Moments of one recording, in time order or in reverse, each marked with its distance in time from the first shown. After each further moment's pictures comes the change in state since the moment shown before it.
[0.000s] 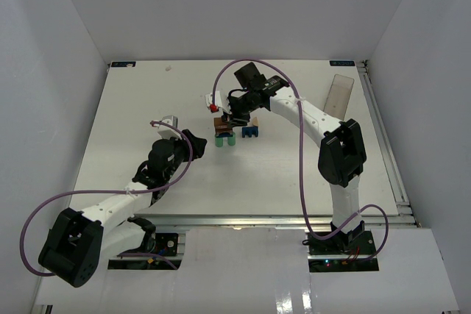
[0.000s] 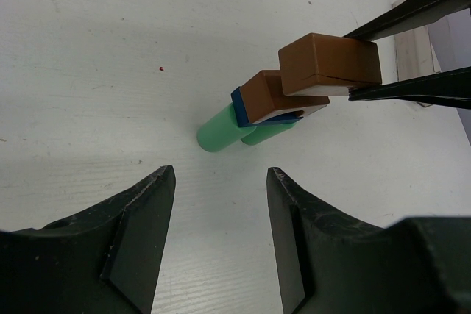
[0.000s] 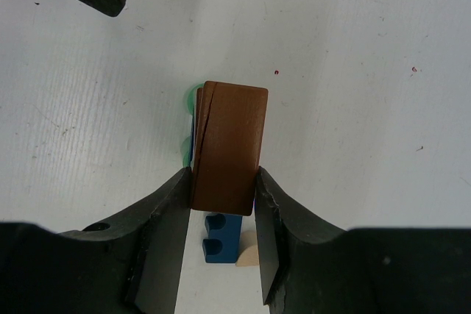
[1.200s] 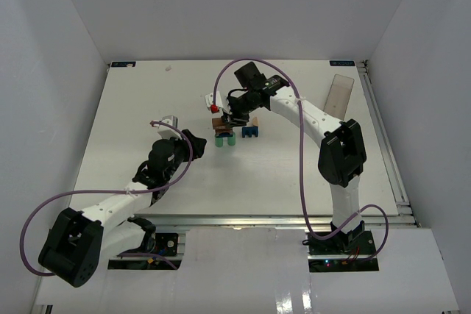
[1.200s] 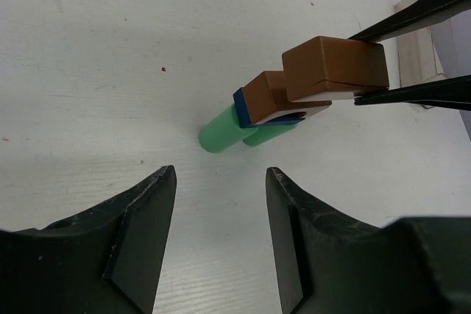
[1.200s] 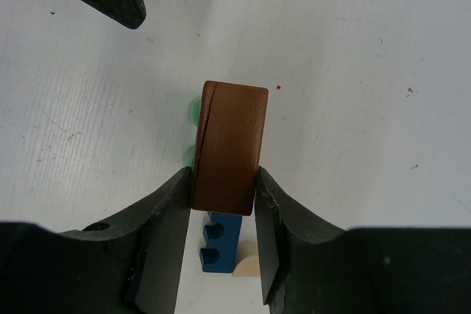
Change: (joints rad) left arm -0.002 0.001 0.000 0.000 -0.010 0.000; right arm 0.000 0.000 0.008 -0.008 -0.048 -0.033
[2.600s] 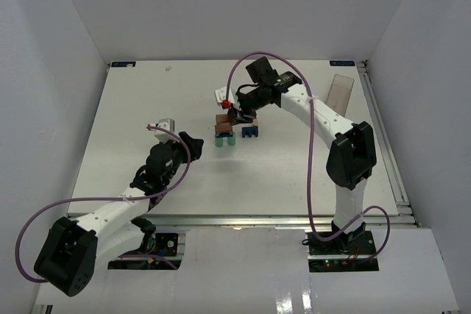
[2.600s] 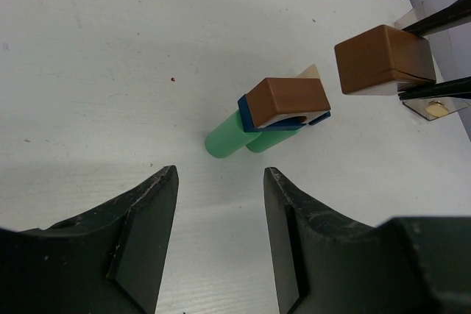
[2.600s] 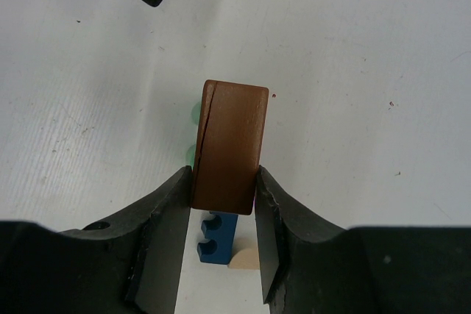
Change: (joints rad) left arm -0.026 -0.081 -0.037 0.000 -0.070 0.016; right arm -0.057 -0.076 -0.044 -0.015 -0.123 -0.062
